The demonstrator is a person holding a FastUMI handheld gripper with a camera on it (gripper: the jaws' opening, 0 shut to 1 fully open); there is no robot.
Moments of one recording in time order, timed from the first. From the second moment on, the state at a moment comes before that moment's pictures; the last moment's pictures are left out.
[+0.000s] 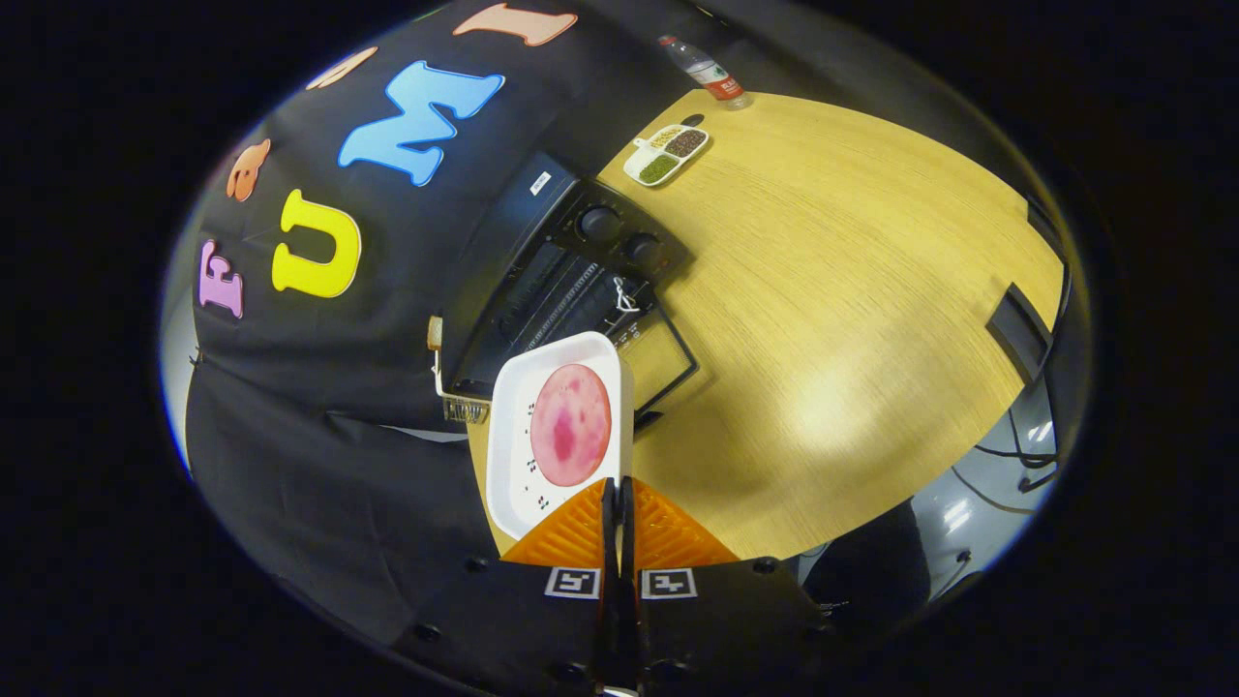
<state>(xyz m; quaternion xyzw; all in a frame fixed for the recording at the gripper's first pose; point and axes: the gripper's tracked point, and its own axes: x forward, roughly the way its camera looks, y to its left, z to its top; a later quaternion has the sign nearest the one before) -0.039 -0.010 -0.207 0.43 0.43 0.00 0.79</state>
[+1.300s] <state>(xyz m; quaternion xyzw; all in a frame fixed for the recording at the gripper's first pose) 0.170 0.022 -0.286 0.52 0.34 -0.09 0.78</state>
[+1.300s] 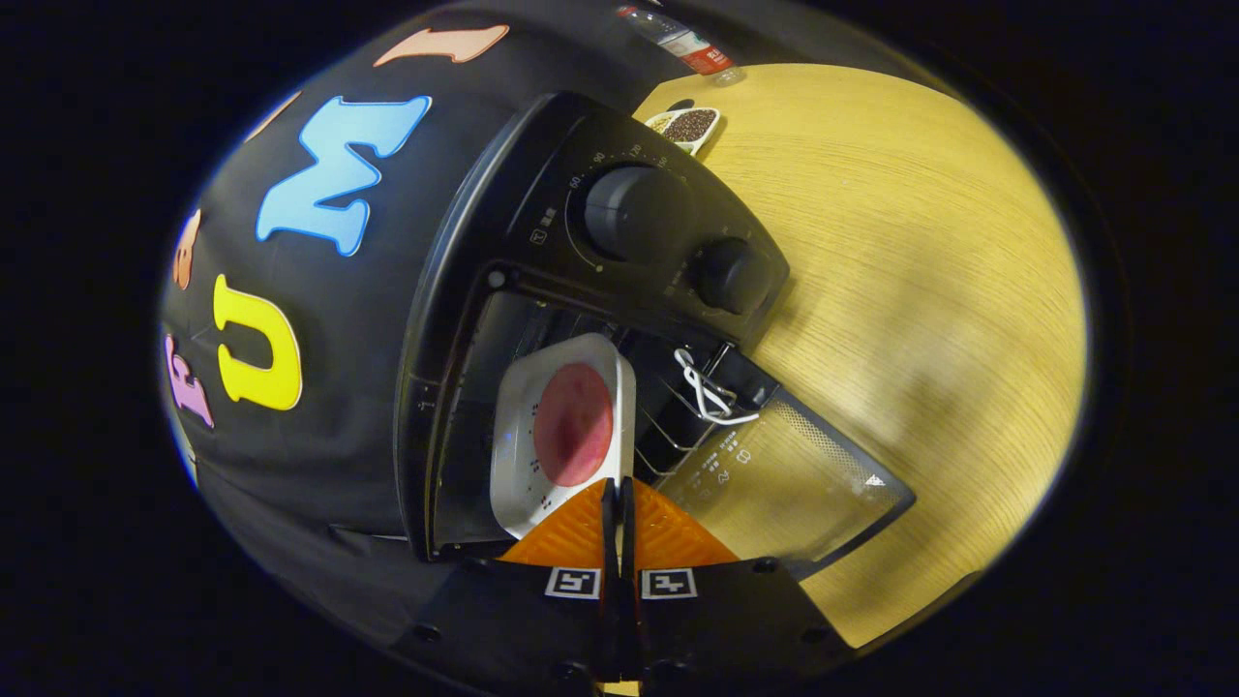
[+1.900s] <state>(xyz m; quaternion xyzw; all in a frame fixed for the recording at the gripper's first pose) 0.216 0.061 -0.304 0.53 0.29 -0.12 0.79</state>
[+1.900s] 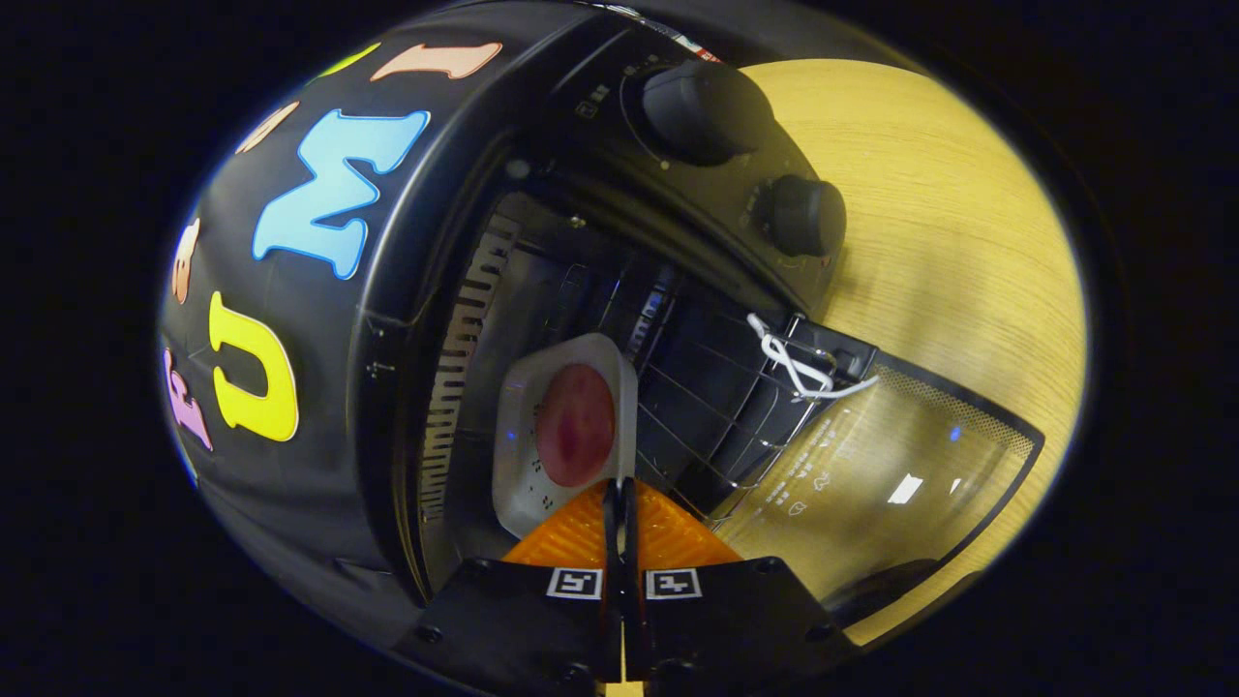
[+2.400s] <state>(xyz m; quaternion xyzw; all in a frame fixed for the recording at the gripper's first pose) 0.207 0.074 -0.276 0.53 0.28 -0.07 0.80</state>
